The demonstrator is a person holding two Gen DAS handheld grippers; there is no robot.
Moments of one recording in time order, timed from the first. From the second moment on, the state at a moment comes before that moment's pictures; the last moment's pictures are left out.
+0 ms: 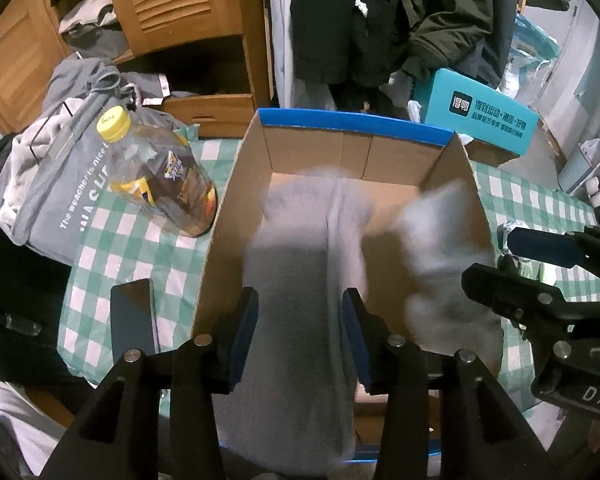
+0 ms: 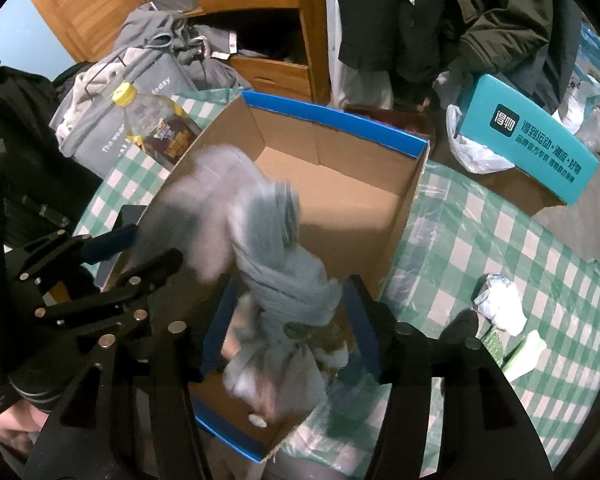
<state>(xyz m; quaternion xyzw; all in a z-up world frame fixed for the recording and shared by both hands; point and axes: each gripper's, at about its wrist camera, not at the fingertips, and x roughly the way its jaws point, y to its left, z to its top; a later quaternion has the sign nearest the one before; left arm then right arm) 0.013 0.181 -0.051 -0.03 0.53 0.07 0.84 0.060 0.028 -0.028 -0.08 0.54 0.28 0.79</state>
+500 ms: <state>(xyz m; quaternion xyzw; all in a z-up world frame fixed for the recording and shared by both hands) 0.012 0.165 -0.037 -0.02 0.51 0.06 0.86 0.058 -0.005 -0.015 -0.06 0.53 0.26 0.80</state>
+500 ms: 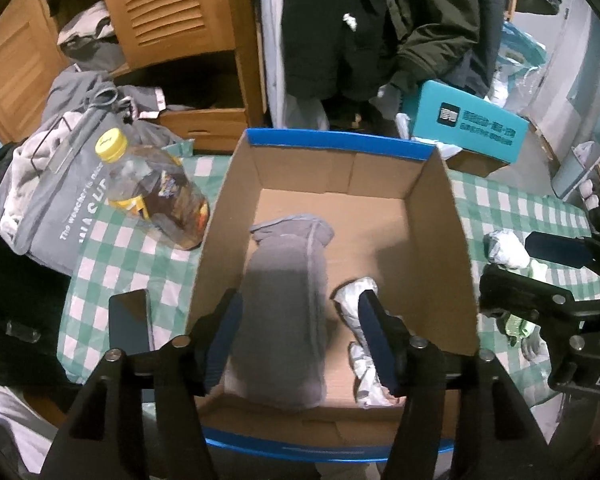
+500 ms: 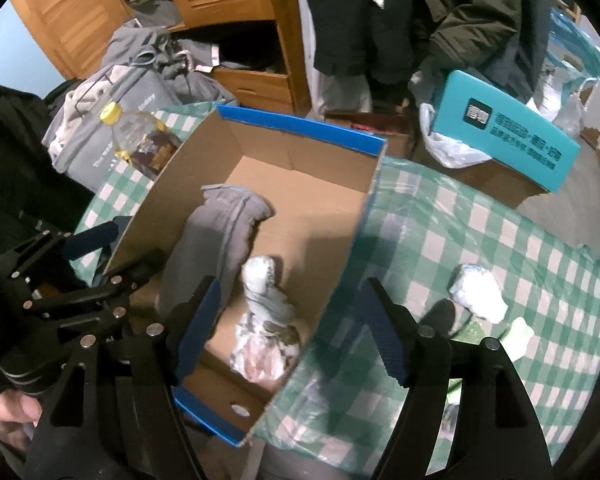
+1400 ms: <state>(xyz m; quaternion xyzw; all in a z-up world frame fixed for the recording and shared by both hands) 0.017 0.061 -0.027 0.03 0.51 -0.01 0.86 0.050 -0.135 -0.008 -0.02 0.53 0.18 0.83</state>
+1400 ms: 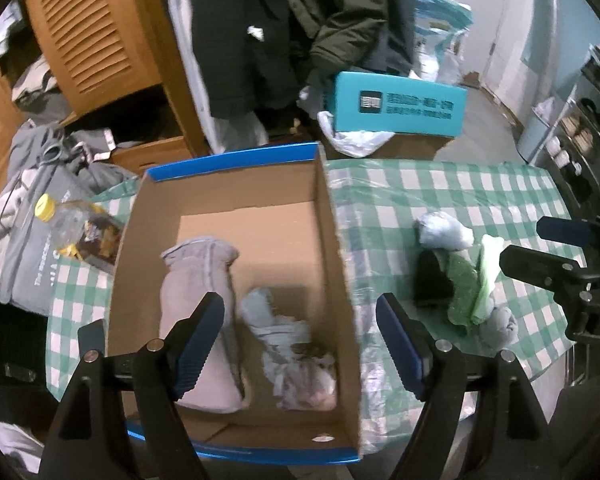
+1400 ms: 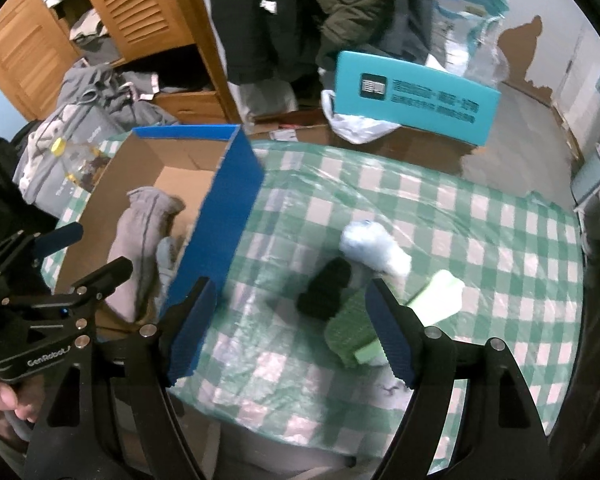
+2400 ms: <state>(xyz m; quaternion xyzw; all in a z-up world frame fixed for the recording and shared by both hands) 0.026 -0.033 -0.070 0.08 0.55 -0.07 0.83 0.041 -0.229 -0.060 0.01 0.56 0.12 0.82</state>
